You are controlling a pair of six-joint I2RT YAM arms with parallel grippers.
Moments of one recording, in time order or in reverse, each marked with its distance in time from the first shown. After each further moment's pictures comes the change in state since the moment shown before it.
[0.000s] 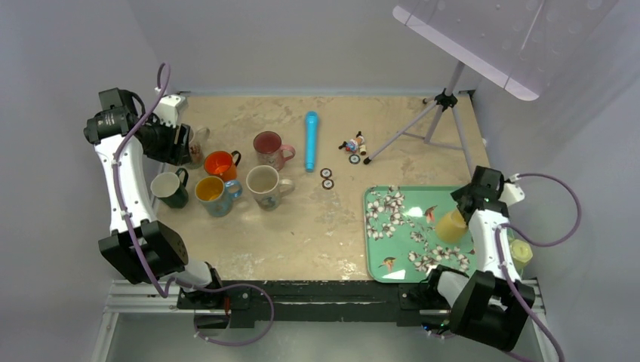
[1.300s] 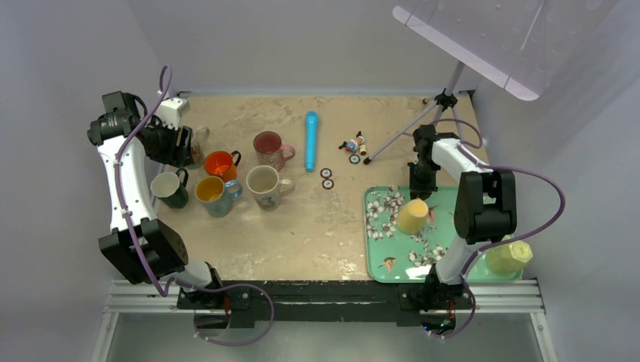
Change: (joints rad) left arm 0.000 -0.001 -0.035 0.032 0.021 0.003; right arm 0.448 0.717 0.557 -0.437 -0.307 -0.547
